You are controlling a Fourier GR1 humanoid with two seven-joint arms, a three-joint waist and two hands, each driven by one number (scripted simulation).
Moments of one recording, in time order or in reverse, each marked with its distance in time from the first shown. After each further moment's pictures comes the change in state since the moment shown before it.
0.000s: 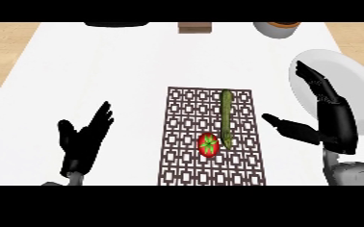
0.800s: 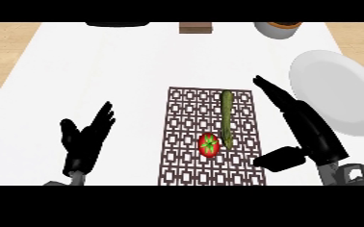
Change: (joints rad) left arm -0.001 -0.029 0.021 0.014 -0.023 -0.020 0.007; right arm -0.081 -0.192 0.301 -0.262 0.340 0.267 0.654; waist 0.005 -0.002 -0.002
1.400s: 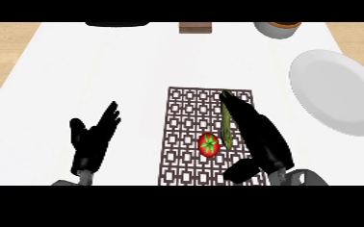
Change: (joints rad) left arm -0.005 -0.066 0.020 0.013 -0.068 -0.007 0.014; right arm -0.020 0.228 0.153 0.055 0.264 0.078 0.222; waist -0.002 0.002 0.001
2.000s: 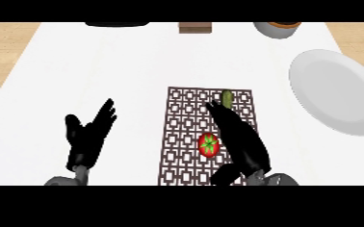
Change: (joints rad) left arm -0.015 -0.026 0.089 0.035 -0.048 -0.076 0.006; right arm 0.047 0.163 0.003 0.098 0.141 0.058 -0.020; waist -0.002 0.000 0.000
